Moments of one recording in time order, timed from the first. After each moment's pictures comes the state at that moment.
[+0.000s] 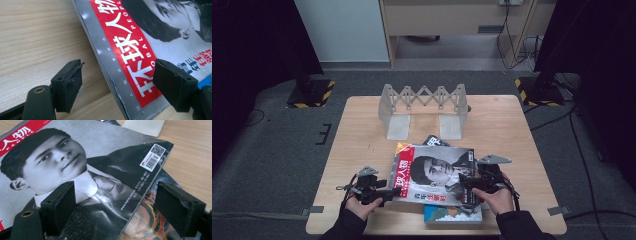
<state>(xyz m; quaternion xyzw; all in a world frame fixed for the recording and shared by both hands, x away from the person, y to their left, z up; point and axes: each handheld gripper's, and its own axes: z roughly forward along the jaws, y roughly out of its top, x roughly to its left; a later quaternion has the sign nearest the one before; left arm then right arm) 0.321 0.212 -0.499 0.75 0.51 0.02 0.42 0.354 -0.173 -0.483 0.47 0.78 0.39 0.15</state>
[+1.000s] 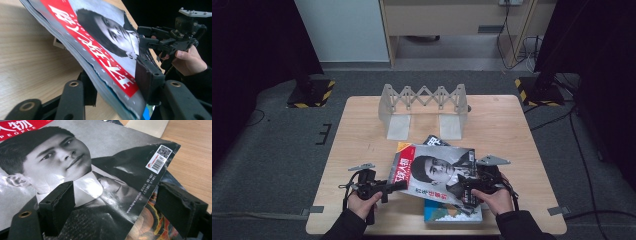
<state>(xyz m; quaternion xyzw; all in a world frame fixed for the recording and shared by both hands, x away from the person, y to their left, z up) 0.327 0.208 -0.484 0.68 0.50 -0.11 0.52 0.353 -0.171 -0.487 0.46 0.78 0.40 0.15</state>
